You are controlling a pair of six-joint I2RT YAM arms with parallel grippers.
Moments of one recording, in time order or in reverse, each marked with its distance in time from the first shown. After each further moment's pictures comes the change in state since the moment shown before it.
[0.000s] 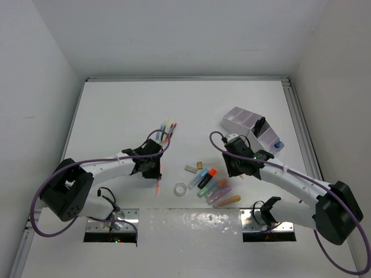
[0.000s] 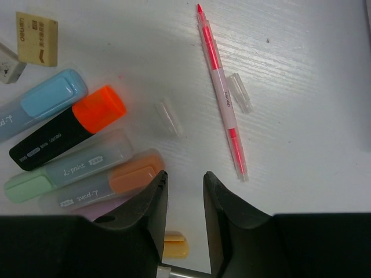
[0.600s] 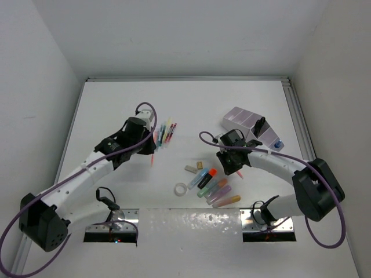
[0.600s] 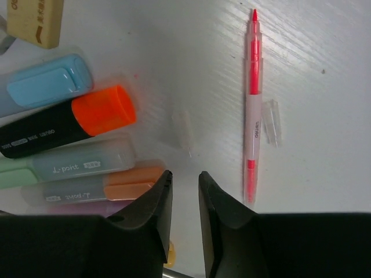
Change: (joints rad) left arm 0.089 -0.261 0.253 -0.189 -0.061 0.208; right arm -0.076 0.233 0.087 0.010 -0.170 -0.213
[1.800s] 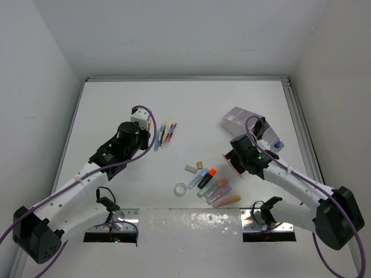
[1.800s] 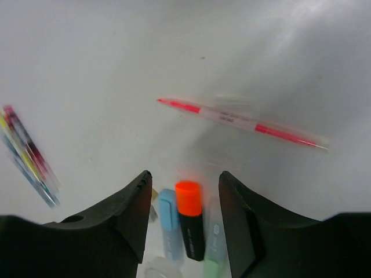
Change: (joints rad) left arm -0.026 -0.174 -0.105 0.303 -0.198 0.286; right arm -0.008 -0.276 -0.082 0.032 0.321 1.186
